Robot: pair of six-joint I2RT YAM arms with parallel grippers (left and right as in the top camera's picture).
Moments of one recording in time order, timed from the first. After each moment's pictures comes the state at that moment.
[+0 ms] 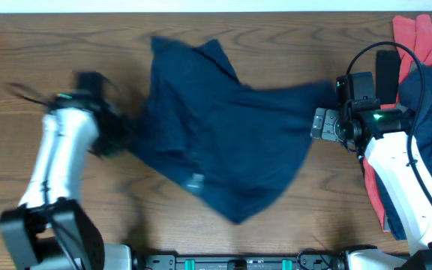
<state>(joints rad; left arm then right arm) 0.16 1.59 1.23 -1.12 0.18 -0.47 0.14 1.42 1.09 -0.87 0.20 0.33</state>
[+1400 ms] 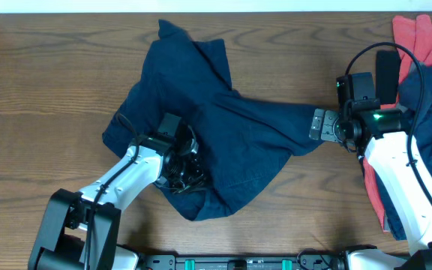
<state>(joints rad) -0.35 1.57 0.77 -0.70 0.65 -0.69 0.14 1.42 1.09 -0.88 0.17 0.33</state>
